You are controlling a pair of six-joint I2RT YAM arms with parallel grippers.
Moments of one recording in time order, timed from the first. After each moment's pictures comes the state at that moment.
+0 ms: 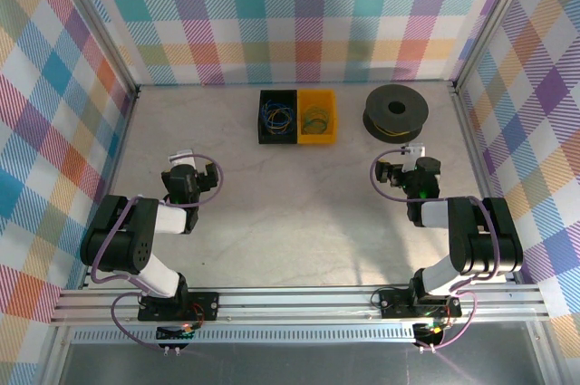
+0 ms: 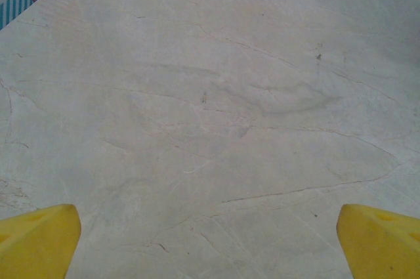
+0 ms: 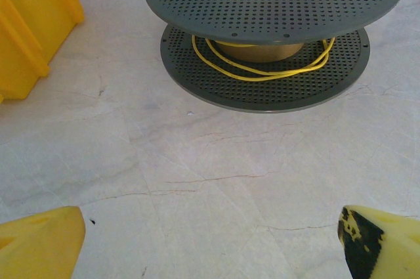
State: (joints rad) left arm -0.10 1.57 0.38 0.74 -0.28 -0.13; right arm 0.00 1.52 0.40 0.68 -0.11 0.02
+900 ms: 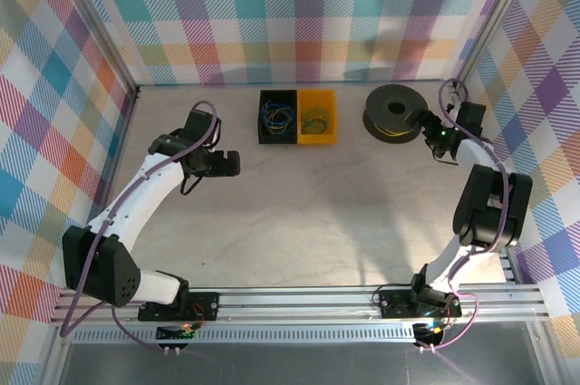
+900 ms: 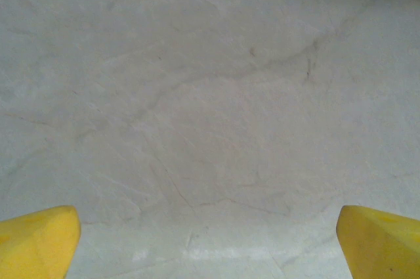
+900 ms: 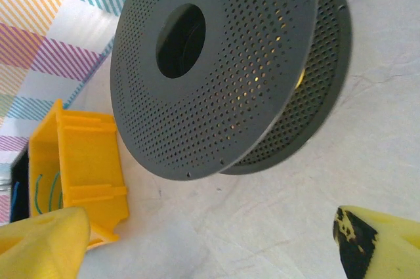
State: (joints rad) left arm -0.32 1.38 1.21 -0.93 -0.12 -0.32; right arm -0.27 1.75 1.14 -0.15 -0.54 0.55
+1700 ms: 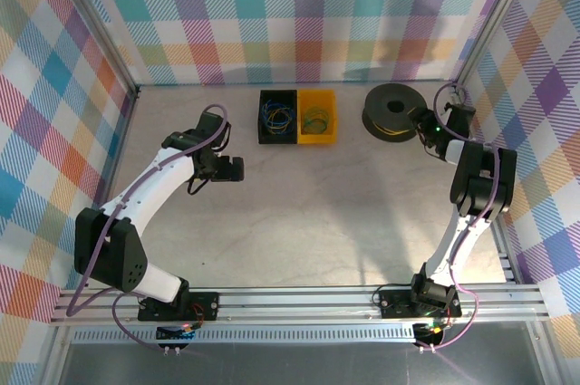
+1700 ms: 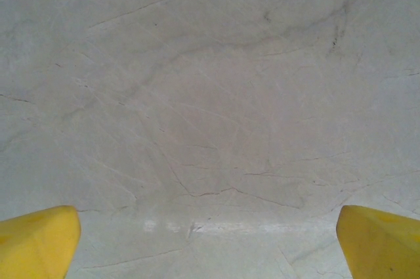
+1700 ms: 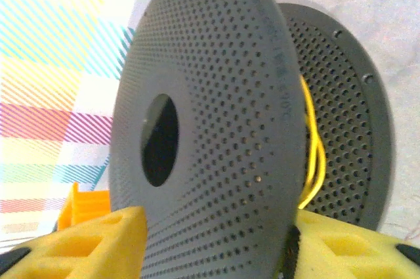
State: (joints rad) left arm -0.35 1.47 1.21 -0.95 -0.14 -0.35; right arm -0.27 2.04 1.18 0.30 -0.57 0.81
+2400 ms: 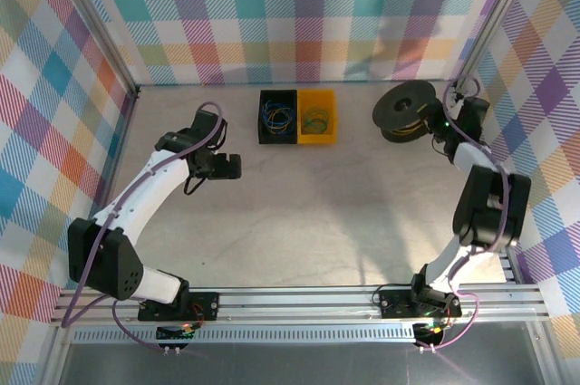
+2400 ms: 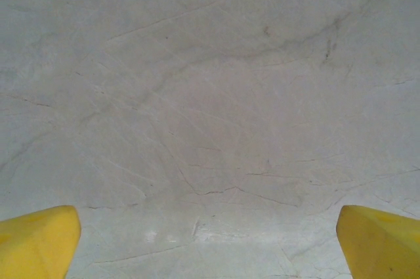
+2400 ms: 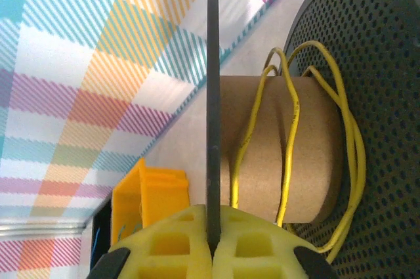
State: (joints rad) left arm -0.35 1.41 1.22 -0.97 -0.16 -0.35; right arm -0.27 1.67 1.06 0.12 -0.56 0.77
